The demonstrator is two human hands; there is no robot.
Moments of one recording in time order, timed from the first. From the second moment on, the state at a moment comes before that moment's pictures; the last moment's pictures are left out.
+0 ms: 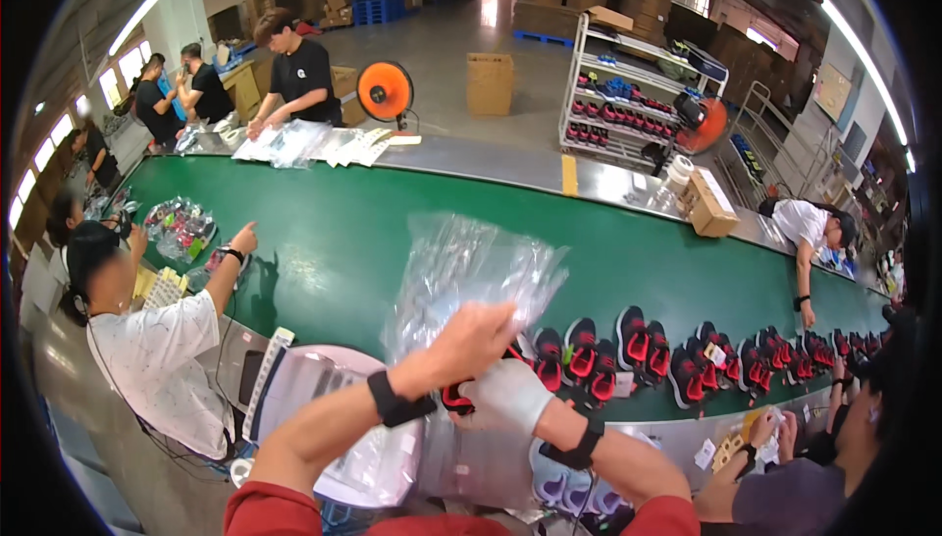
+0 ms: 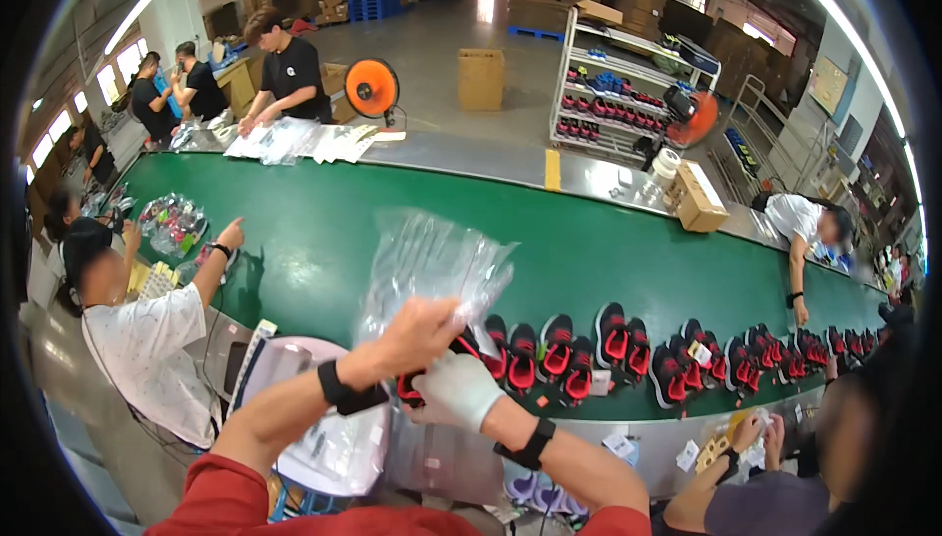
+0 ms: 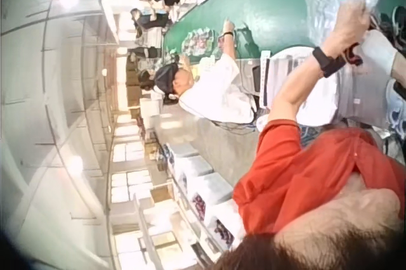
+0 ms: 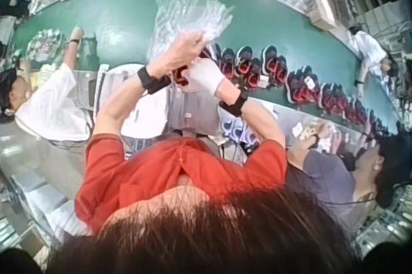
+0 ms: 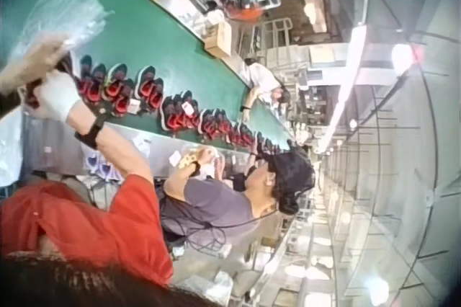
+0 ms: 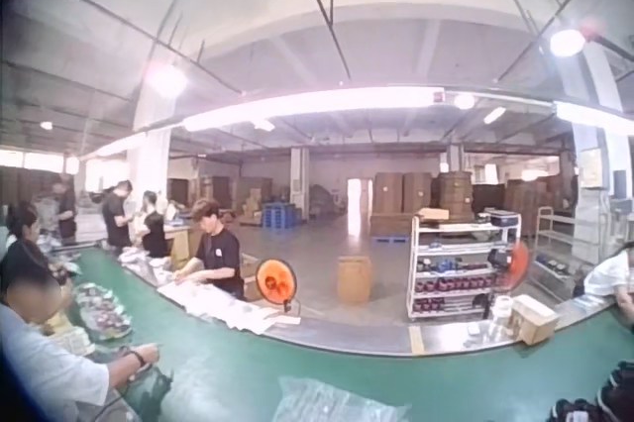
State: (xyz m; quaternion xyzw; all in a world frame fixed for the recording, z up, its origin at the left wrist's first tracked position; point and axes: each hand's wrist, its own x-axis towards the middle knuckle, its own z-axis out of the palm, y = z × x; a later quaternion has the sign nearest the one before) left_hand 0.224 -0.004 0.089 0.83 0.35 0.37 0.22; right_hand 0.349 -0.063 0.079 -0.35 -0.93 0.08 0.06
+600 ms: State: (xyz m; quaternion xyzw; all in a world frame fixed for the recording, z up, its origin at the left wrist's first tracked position) left_hand 0.245 -0.070 0.052 0.83 0.31 0.35 0.30; right_hand 0.368 -0.048 -0.112 -0.43 -0.85 -0.05 0.29
